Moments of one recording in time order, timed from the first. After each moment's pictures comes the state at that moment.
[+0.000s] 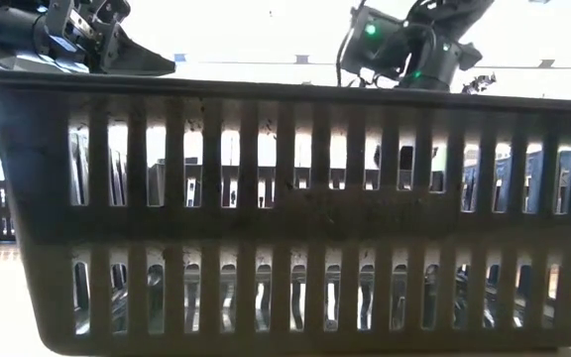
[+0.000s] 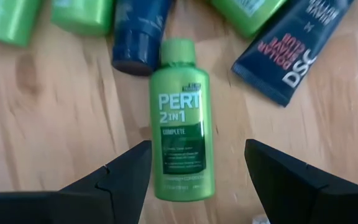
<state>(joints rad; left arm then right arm) 0.09 0.61 0.31 0.21 0.03 0.02 -0.01 1.68 0.97 -0.44 -0.01 0.24</state>
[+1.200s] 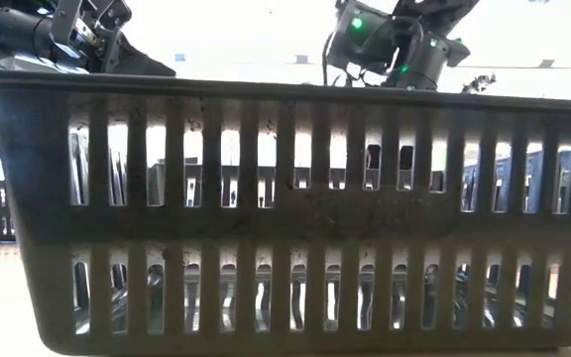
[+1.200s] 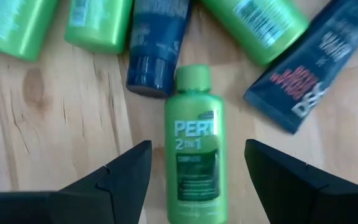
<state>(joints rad) 0.09 0.61 0.31 0.18 -0.02 0.02 0.01 1.75 1.04 -0.45 0.02 0.21</state>
